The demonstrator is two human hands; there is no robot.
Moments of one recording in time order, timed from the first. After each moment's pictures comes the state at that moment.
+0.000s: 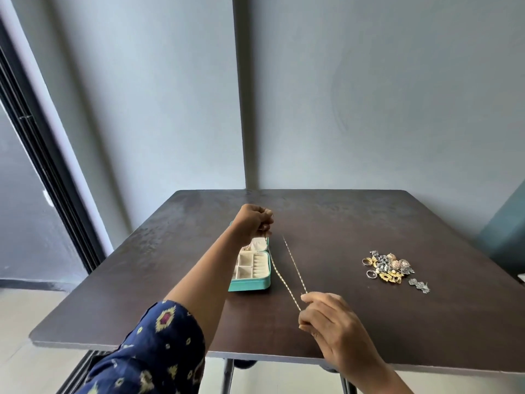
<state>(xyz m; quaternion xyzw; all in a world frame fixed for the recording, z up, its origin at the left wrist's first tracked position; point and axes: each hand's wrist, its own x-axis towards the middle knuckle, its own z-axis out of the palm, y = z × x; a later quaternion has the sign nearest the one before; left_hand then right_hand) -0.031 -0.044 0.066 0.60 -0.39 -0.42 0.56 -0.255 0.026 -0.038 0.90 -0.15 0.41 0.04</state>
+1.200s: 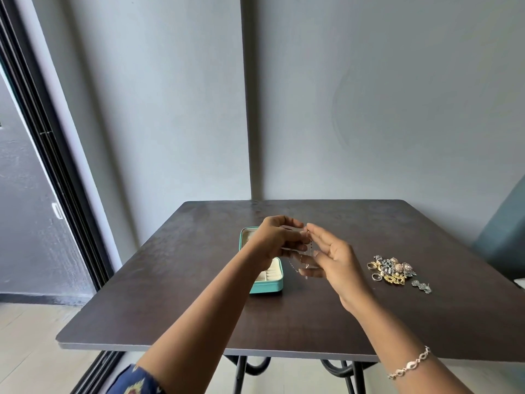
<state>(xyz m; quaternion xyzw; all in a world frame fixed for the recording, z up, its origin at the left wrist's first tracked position) -0.071 0.043 0.103 0.51 -0.48 -0.48 0.53 -0.203 0.030 0.063 0.62 -0.31 0.46 -0.55</state>
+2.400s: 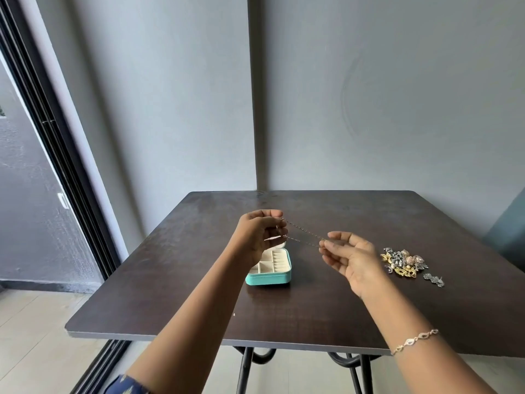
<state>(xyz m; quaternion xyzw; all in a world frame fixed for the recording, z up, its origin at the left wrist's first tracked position) -0.039 0.051 0.090 0.50 -0.34 -0.48 0.63 -0.211 0.004 0.049 0.42 -0.36 0.48 -0.68</state>
